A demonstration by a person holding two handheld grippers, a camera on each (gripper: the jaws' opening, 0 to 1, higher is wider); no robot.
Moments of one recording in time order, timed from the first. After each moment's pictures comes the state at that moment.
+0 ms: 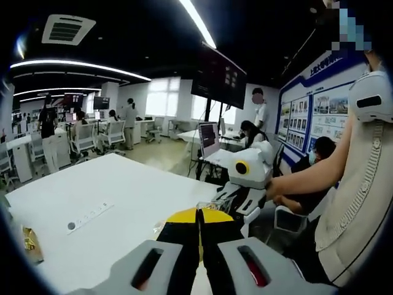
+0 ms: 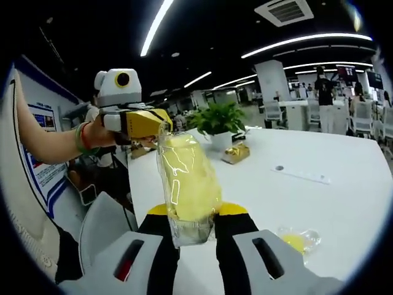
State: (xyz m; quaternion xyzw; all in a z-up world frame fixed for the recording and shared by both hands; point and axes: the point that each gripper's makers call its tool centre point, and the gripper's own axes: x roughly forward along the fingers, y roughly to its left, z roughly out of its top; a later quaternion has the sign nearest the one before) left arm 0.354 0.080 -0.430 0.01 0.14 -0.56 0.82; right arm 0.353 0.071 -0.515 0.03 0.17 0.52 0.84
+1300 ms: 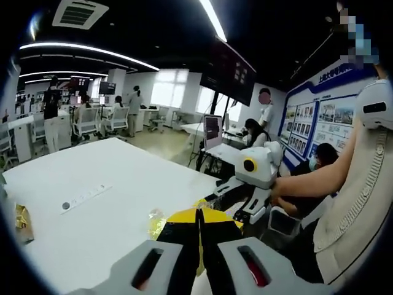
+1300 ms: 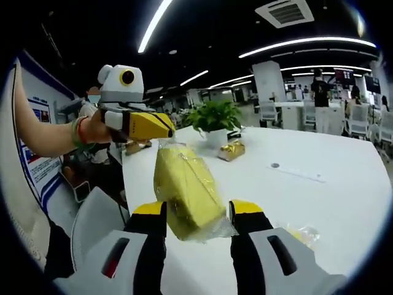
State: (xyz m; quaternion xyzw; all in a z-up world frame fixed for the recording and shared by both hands) left arm 0.357 0.094 -0.464 -0.02 0.19 -0.54 0.82; right arm 0.351 0.073 -0.531 0.03 0.17 0.50 0.85
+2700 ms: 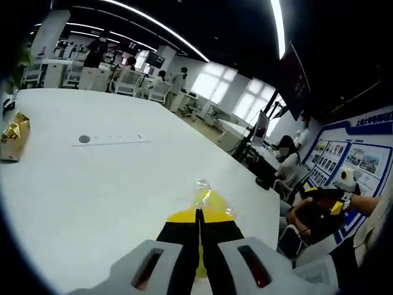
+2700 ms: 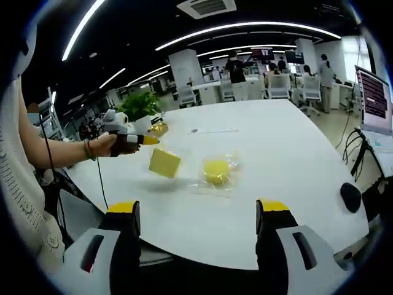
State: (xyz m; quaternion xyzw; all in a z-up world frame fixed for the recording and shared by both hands) left arm 0.471 0.152 -0.613 -0.13 0.28 -0.41 0.86; right arm 0.261 -0.082 -0.573 0.06 0.27 0.22 0.94
